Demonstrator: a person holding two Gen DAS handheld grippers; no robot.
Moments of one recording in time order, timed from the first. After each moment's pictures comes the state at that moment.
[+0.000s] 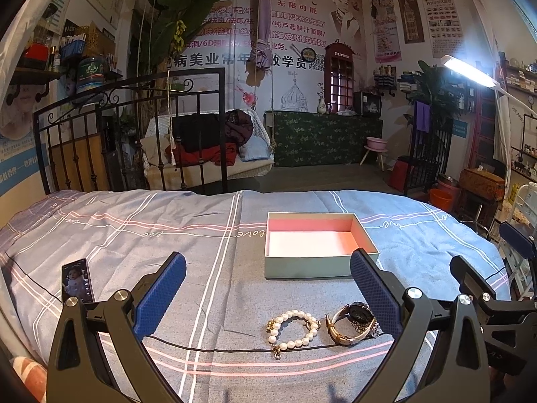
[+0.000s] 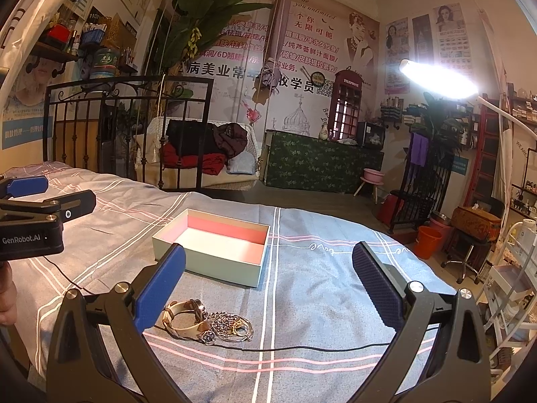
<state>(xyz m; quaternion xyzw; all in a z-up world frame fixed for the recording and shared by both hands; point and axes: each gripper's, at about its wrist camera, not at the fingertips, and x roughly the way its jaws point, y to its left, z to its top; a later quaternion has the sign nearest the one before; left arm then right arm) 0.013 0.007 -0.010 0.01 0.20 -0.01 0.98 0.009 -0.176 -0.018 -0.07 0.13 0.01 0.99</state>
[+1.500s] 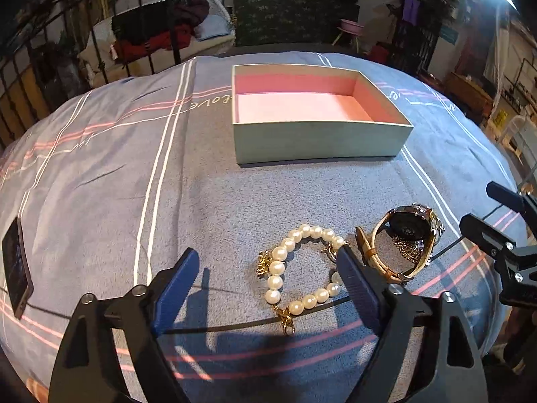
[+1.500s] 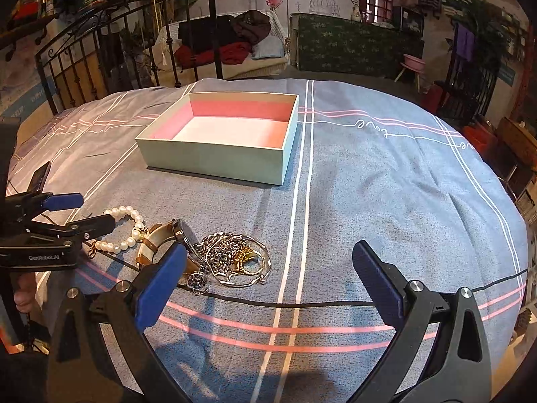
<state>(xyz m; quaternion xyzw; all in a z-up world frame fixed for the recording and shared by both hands) 0.132 0.011 -0.119 0.05 0.46 -0.10 0.88 0.120 -0.194 -0.099 -0.01 0.39 0.08 0.92</state>
